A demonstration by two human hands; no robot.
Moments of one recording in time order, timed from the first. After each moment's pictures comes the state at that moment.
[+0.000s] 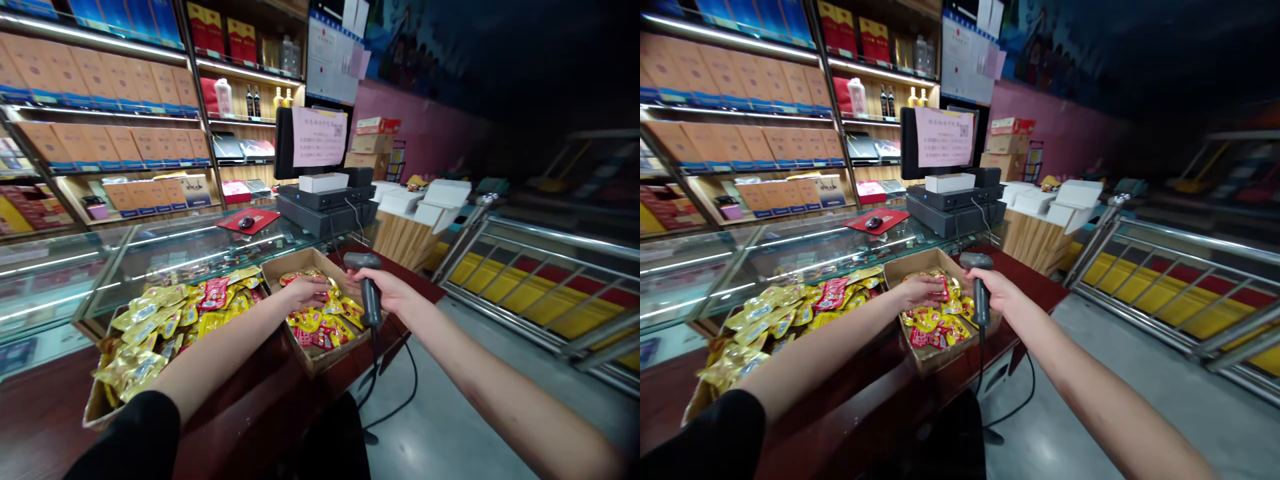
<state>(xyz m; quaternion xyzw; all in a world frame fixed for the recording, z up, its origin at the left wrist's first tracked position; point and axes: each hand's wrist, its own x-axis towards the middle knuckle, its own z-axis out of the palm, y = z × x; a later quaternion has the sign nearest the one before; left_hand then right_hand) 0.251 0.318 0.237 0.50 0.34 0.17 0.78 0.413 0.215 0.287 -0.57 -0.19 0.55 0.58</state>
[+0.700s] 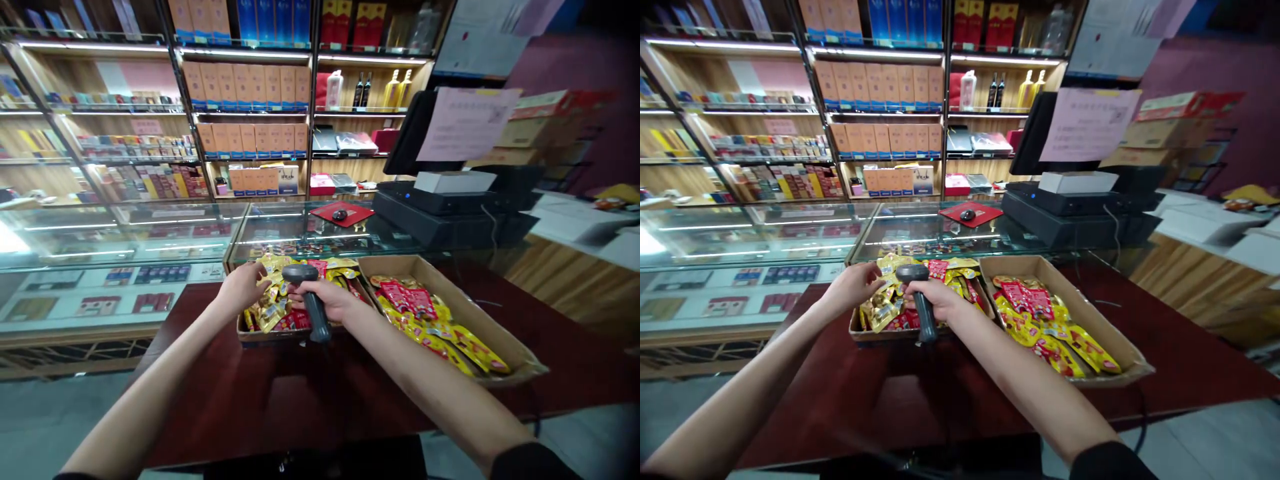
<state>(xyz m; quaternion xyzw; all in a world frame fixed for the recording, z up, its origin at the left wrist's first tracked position) -0.108 0.287 0.277 0.74 0.62 0.23 0.08 0.100 0.287 0.268 -0.39 -0.37 0.77 0.33</state>
